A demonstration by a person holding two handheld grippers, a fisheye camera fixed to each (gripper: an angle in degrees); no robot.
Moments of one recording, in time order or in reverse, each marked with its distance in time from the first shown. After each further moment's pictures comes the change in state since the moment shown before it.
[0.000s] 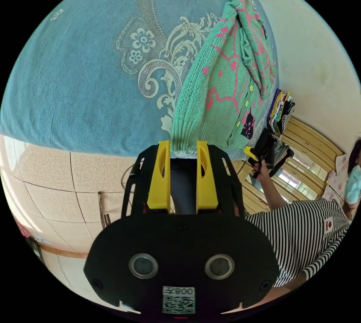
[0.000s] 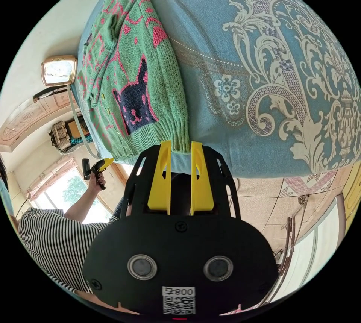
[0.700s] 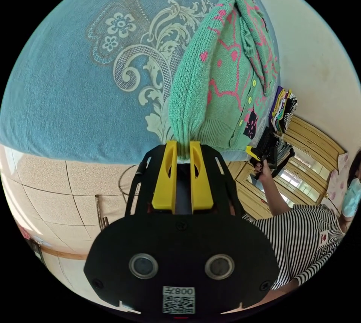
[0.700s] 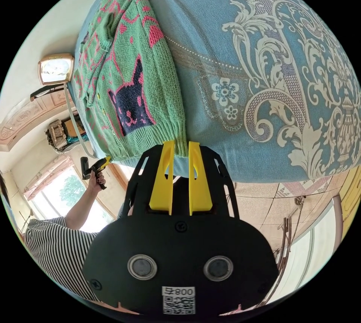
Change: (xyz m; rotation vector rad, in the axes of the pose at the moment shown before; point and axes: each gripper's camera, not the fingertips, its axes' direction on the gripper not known) left arm -0.095 -0.020 0.072 -0.001 0.001 0.014; right arm 0.063 -0.029 0.062 -0.010 0.024 -0.014
